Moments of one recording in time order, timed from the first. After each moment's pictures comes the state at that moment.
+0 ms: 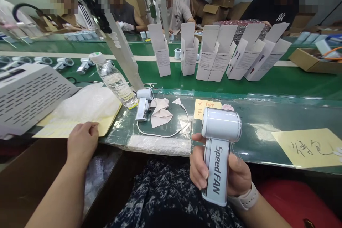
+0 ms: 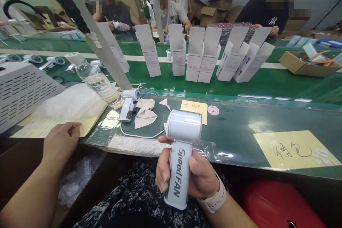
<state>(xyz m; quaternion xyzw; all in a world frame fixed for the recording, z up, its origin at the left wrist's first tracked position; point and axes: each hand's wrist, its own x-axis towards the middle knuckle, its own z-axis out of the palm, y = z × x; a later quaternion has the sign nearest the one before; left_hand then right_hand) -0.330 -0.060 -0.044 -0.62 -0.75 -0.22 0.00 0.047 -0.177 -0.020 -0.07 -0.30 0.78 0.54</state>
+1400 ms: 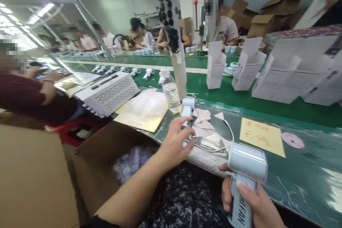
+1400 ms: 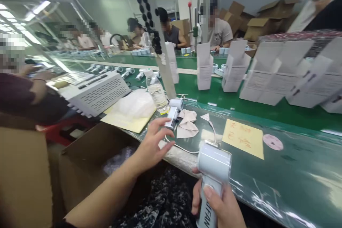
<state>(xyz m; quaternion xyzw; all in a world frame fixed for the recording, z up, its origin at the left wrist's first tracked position) -0.205 -0.106 -0.013 -0.80 -0.49 -0.31 -0.12 0.015 -0.191 -0.056 -0.38 -0.30 0.73 0.47</state>
